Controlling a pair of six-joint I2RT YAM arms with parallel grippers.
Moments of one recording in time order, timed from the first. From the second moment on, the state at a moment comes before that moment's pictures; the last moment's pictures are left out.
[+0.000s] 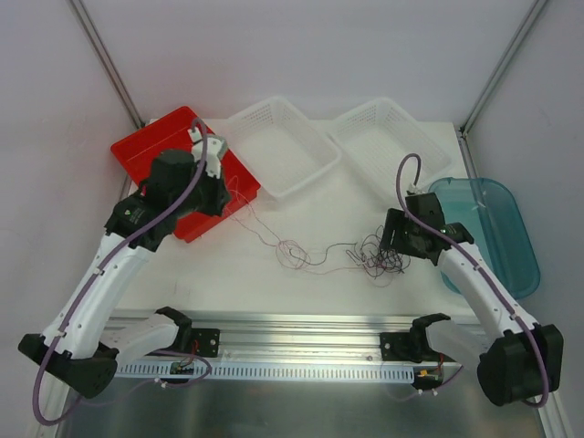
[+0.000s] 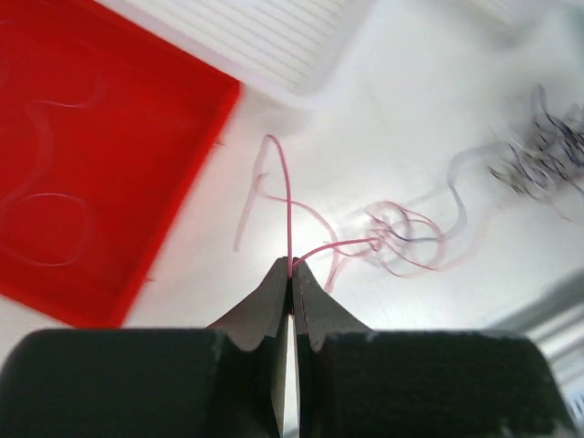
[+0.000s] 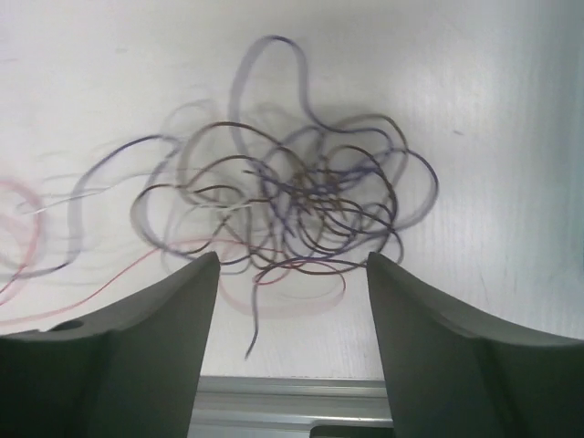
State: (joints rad) left arm -0.42 1.03 1.33 -0.84 0.02 -0.10; right arm 0.26 1.07 0.77 -0.73 0.10 0.44
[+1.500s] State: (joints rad) left arm -0.57 1.02 0.91 -0.65 -0.07 -0.32; right arm 0.75 1.22 0.87 -0.34 -0.20 0.37
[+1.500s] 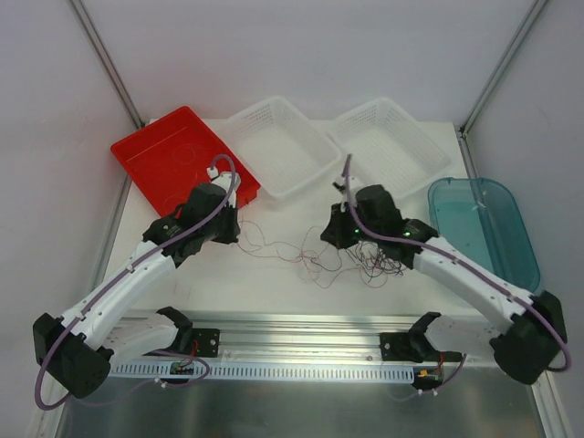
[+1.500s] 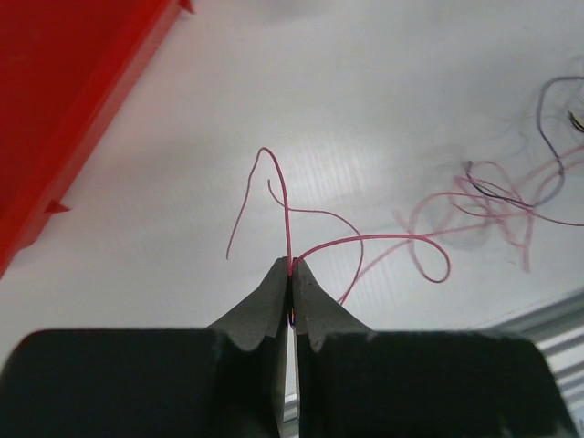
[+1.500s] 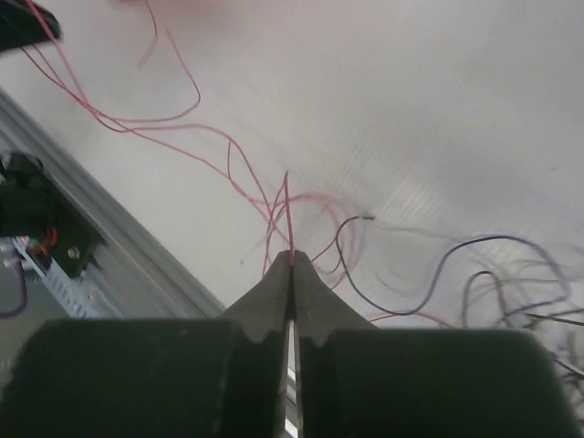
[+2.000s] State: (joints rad) left arm -0.34 1.04 0.87 -0.72 -0.24 -0.35; right arm 0.38 0.72 1.25 -0.79 -0.02 0.25
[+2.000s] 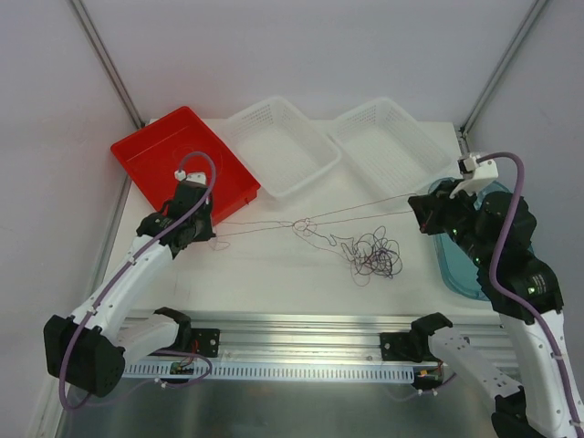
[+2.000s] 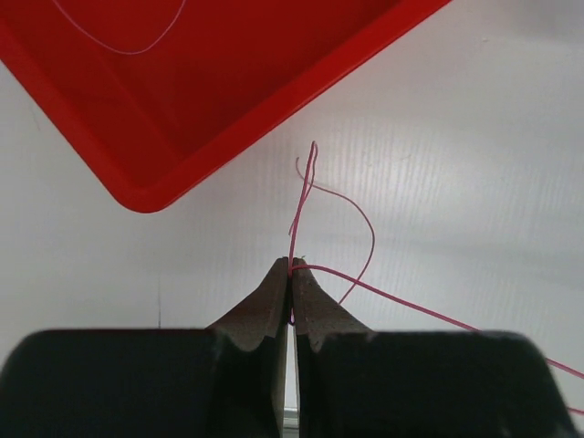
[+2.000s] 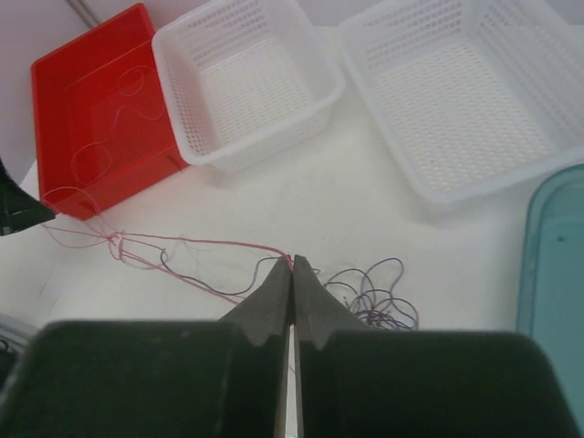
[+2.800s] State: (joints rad) left arm -0.32 0.94 0.98 -0.82 -0.10 -0.36; right arm 0.35 0.90 0.99 -0.89 0.00 0.26
